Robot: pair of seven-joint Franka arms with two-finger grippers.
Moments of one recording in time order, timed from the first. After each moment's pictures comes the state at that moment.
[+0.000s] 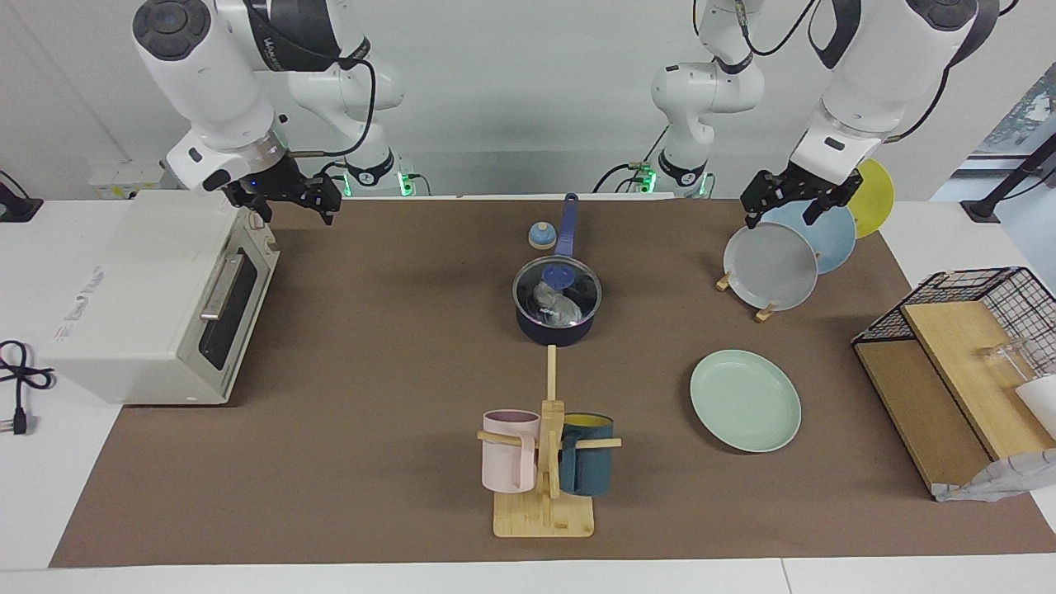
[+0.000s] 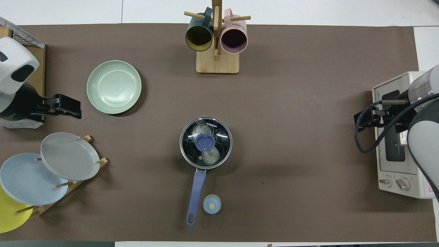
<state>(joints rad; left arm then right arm) -0.09 -0.03 -0.09 -1.62 -0.02 1.52 -0.16 0.00 -0.02 0.05 -1.66 -0.02 1.46 0.13</state>
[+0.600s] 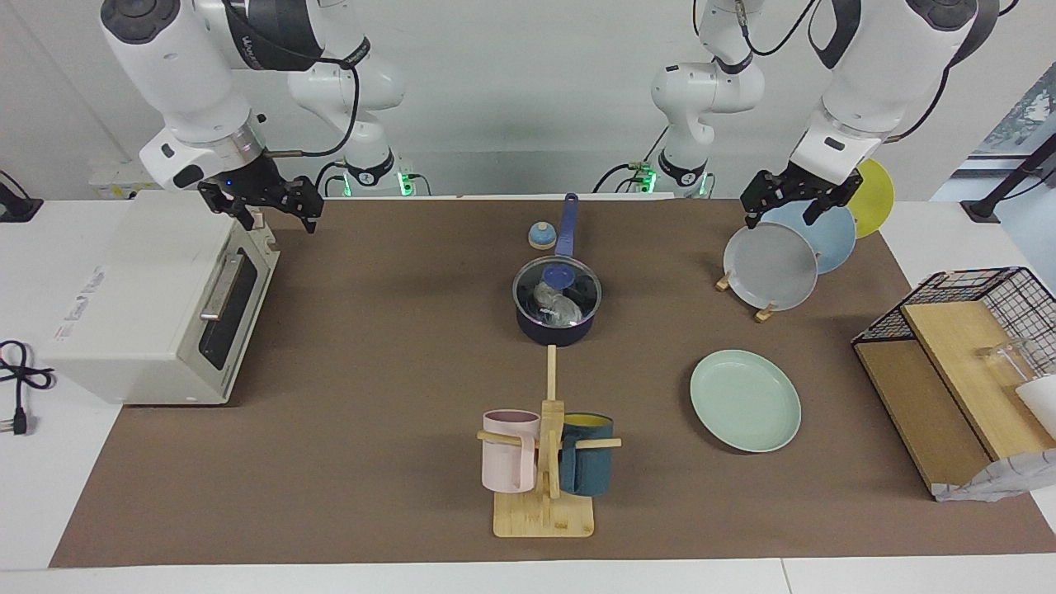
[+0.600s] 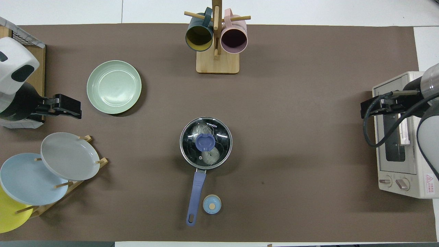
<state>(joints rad) -0.09 -0.03 -0.09 -1.62 -0.02 1.52 -0.16 0.02 -0.01 0.02 -1.65 -0.02 1.55 0.07</state>
